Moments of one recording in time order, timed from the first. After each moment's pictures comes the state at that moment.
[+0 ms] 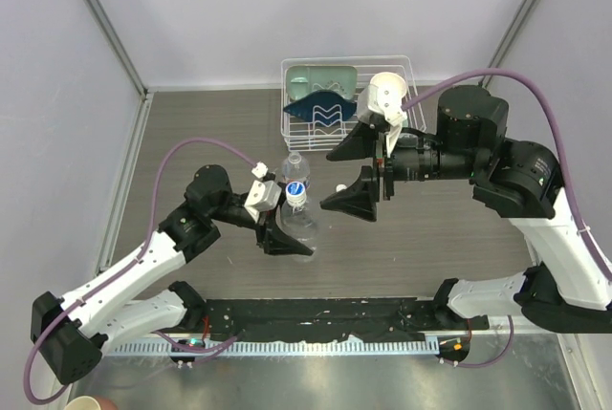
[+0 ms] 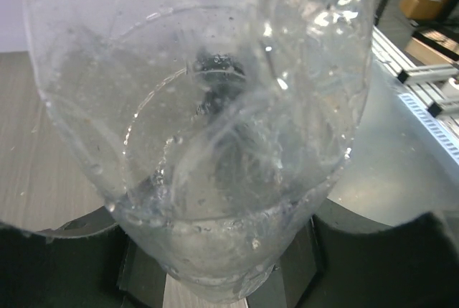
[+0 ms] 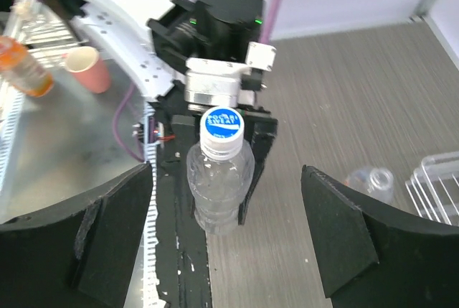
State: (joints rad) left arm -0.73 0.93 0.75 0.16 1.06 -0.07; right arm 0.94 1.23 1.93 -0.92 -0.44 -0.07
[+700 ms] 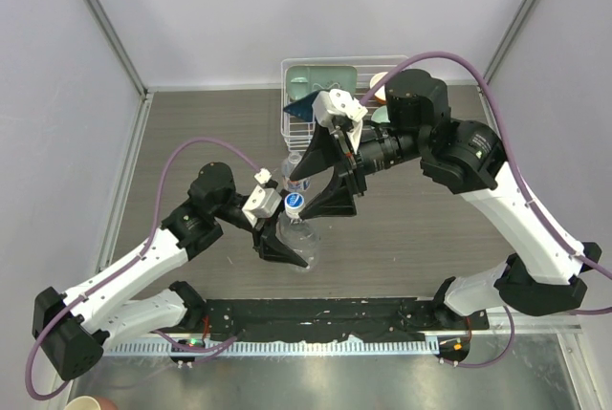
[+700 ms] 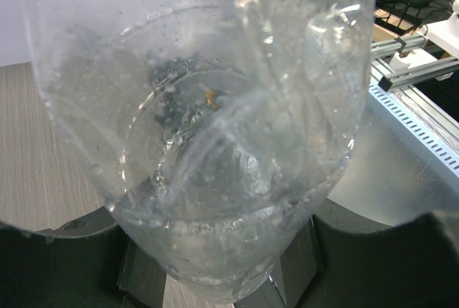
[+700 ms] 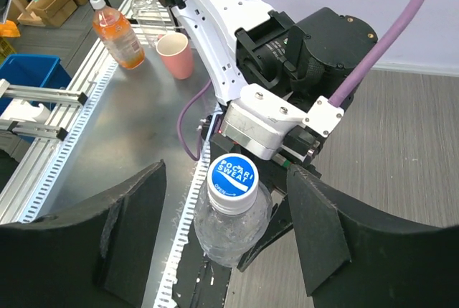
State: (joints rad) left arm -0.75 0.96 0.77 0.15 1.26 -0.03; right arm 0.90 1.39 1.95 -0.84 -0.89 -0.13
